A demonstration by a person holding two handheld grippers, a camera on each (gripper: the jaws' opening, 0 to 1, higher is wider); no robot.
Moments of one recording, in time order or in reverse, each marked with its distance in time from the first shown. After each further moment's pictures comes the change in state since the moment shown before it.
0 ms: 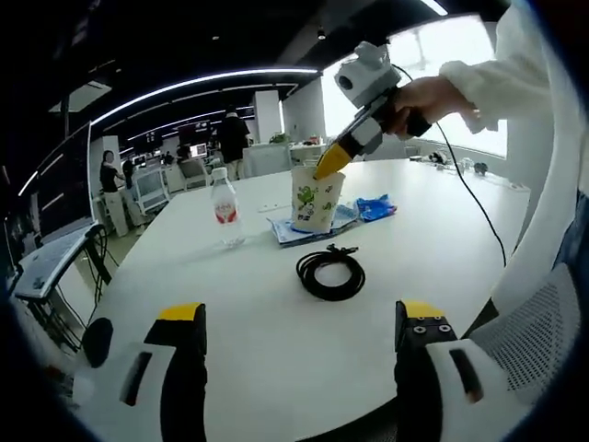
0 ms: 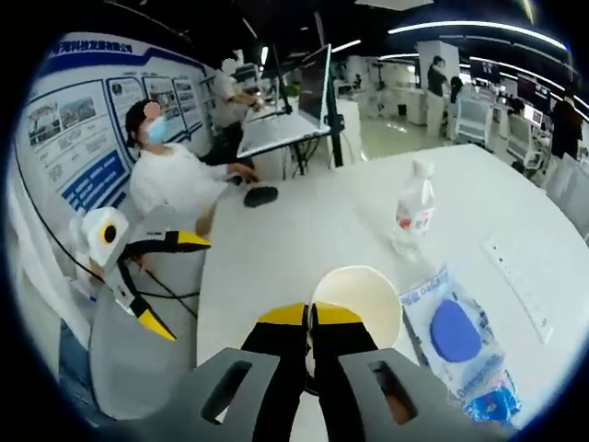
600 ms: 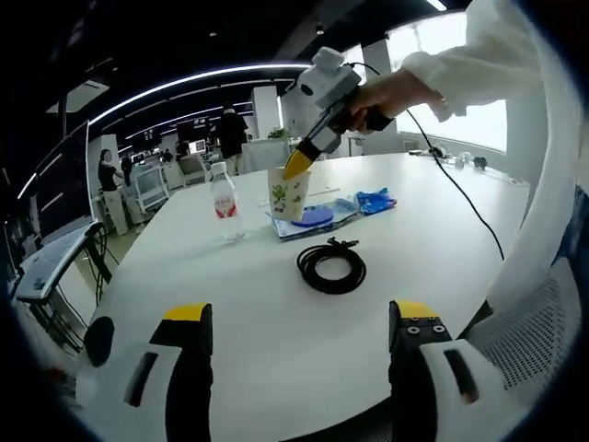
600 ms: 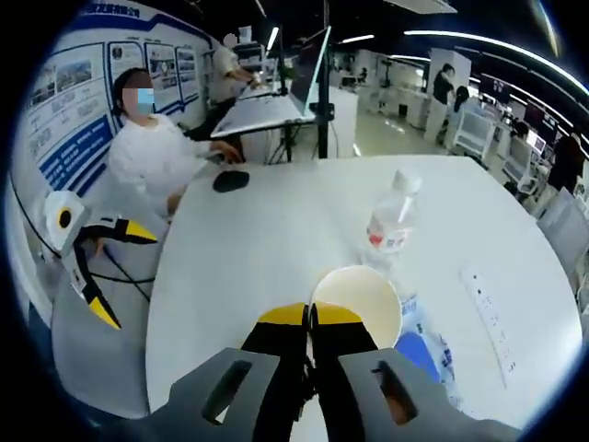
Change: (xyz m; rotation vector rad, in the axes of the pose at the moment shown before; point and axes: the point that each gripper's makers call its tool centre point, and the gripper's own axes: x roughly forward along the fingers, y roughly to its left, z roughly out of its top) left arm 0.000 0.000 -0.007 0.013 0.029 -0.002; right arm 0.031 -0.052 0.019 -0.121 0.058 -0.061
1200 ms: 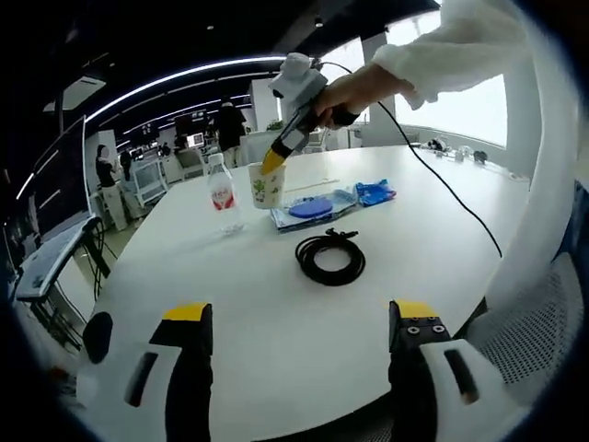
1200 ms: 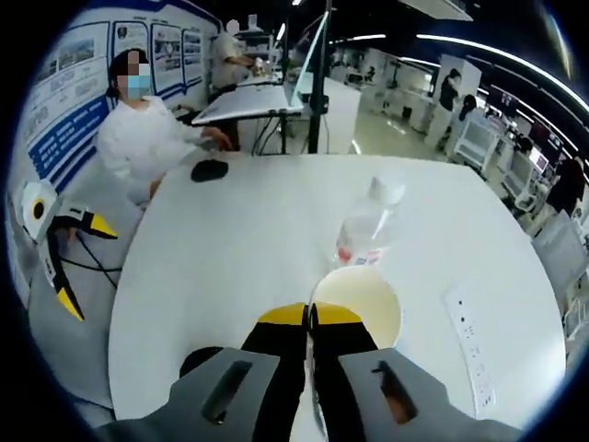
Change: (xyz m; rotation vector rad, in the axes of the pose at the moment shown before) left arm 0.004 -0.001 -0.010 0.005 0.034 -0.004; right arm 0.035 -0.050 0.006 -0.077 0.035 -0.037
